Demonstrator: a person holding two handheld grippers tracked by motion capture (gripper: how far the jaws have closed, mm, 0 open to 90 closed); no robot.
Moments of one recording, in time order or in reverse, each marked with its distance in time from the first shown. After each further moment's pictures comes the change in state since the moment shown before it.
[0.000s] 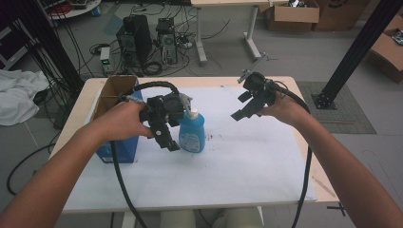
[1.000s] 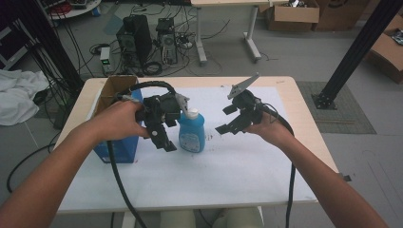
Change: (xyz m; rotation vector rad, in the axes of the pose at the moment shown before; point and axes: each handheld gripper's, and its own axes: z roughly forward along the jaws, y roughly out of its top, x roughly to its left) left arm -0.003 -0.007 -0.005 0.004 0.004 0.003; right arm 0.035 -0.010 0.040 -0.167 0.051 -0.008
